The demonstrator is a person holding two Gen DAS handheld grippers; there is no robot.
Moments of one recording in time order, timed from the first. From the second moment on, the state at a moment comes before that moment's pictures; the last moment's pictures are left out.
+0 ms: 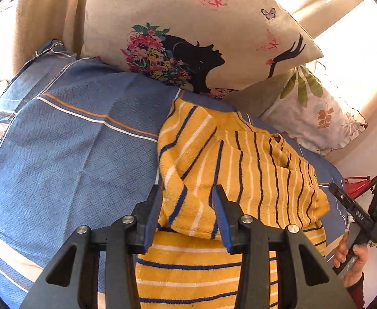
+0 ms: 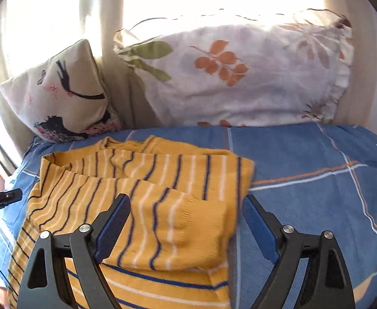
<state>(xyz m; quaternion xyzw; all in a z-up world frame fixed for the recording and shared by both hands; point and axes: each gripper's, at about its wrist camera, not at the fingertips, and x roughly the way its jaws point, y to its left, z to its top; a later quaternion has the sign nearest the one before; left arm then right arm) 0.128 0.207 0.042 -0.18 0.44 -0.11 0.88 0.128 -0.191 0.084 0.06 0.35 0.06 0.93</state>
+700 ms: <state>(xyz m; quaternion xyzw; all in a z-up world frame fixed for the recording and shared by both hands) 0.005 0.255 0.002 -0.25 0.46 -0.11 0.84 0.082 -0.212 0.056 0.20 0.41 0.18 0.87</state>
